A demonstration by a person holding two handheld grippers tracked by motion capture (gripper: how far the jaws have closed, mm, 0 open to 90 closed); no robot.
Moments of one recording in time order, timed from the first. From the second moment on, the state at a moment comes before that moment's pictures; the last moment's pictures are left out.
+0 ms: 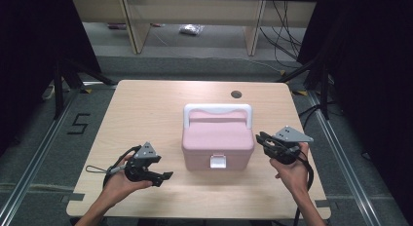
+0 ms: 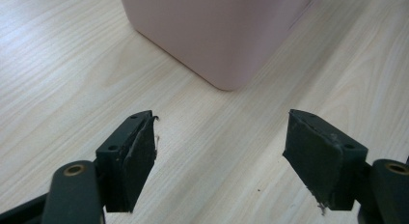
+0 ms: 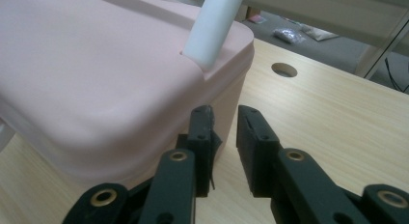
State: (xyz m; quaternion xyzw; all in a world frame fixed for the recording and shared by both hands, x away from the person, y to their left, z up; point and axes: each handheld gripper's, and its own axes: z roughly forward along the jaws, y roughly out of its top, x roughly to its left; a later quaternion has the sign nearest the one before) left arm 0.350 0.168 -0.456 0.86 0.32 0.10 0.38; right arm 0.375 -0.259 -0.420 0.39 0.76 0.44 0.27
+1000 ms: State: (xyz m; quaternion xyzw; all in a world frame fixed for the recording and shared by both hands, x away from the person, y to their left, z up) left arm 0.341 0.166 -0.462 0.86 0.32 0.11 0.38; right arm 0.347 -0.278 -0.450 0.43 0.76 0.44 0.21
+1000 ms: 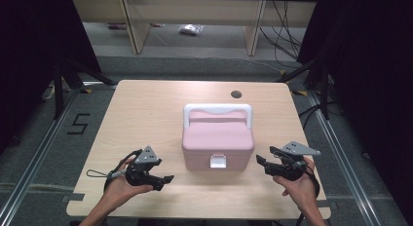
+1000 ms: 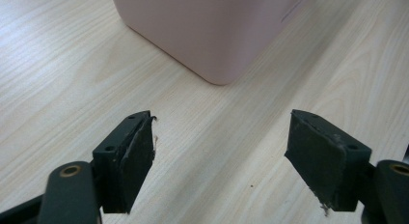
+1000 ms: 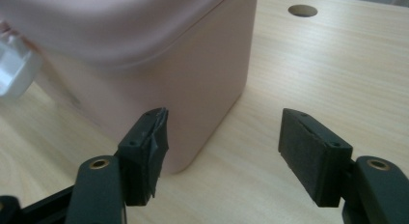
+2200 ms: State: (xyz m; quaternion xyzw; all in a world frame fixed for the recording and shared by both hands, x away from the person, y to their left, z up) left arm 0.316 0.166 -0.480 0.88 0.30 0.11 0.35; right arm 0.295 -0.250 -0.482 0.37 0.84 0.38 0.15
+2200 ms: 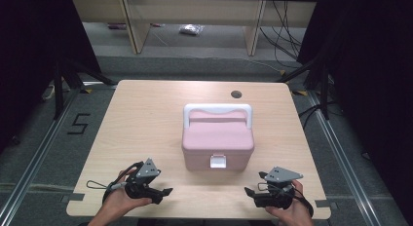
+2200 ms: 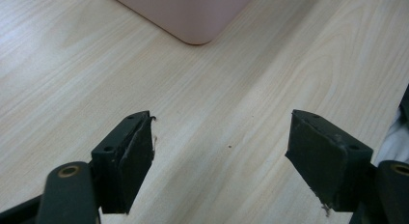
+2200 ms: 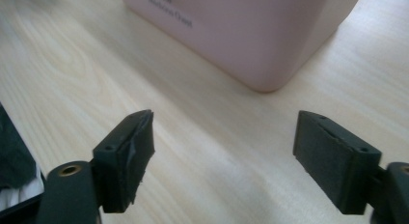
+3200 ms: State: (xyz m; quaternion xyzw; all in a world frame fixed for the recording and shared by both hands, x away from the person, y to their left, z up) left arm 0.305 0.166 -0.491 0.89 0.29 0.12 0.34; right arm 0.280 -0.251 -0.495 0.33 0.87 0.34 0.13
